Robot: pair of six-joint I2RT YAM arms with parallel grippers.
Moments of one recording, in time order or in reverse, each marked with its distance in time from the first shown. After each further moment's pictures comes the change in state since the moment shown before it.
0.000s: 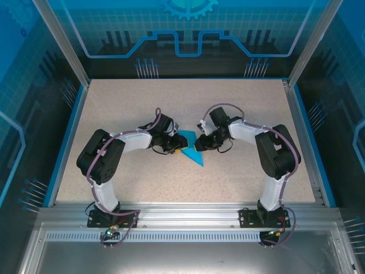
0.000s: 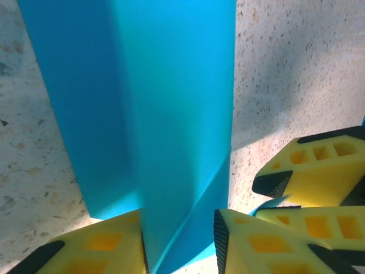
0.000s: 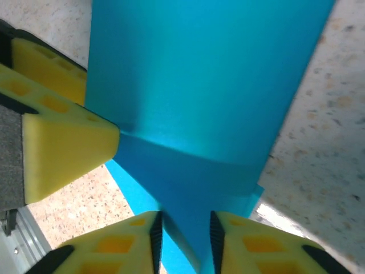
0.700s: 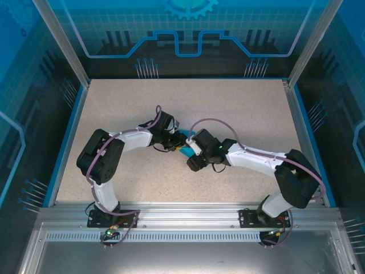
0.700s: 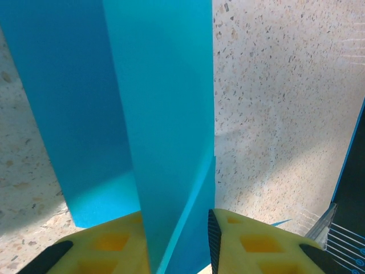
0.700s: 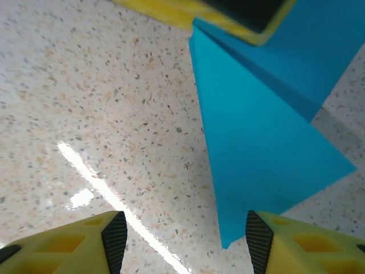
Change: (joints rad) left arm -0.001 0.000 0.040 -0.020 -0.014 0.000; right arm 0.385 -0.307 -0.216 0.072 0.585 -0.040
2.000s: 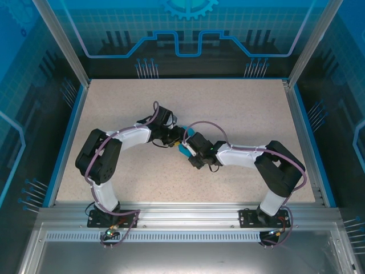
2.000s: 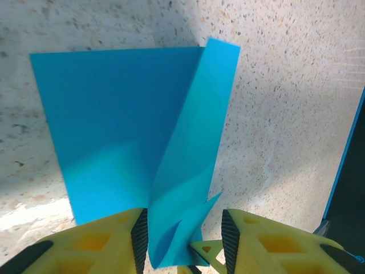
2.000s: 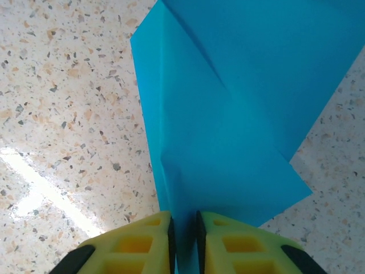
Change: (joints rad) left arm 0.031 -0.016 0.056 -0.060 -0.032 -0.023; right arm 0.003 0.153 -0.001 0.137 0.135 -0.058
